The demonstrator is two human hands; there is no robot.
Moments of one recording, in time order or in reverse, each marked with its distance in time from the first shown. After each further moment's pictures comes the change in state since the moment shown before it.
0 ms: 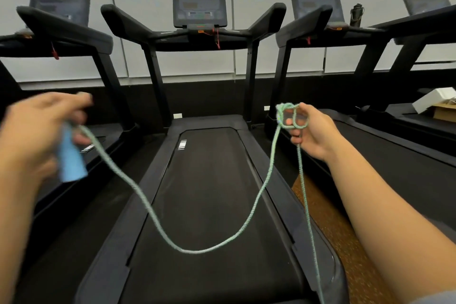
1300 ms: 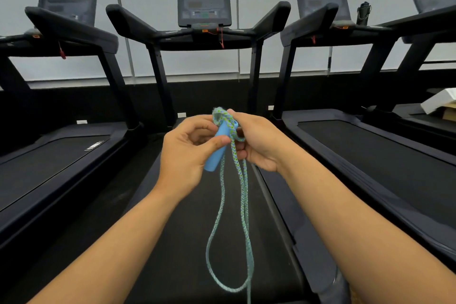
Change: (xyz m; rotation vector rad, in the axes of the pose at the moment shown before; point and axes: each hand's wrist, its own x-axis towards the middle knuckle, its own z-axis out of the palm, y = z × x) left_hand -0.075 -0.018 0.157 -0.117 -0.169 0.163; right_hand -0.075 0.007 0.125 -0.240 -0.338 0.061
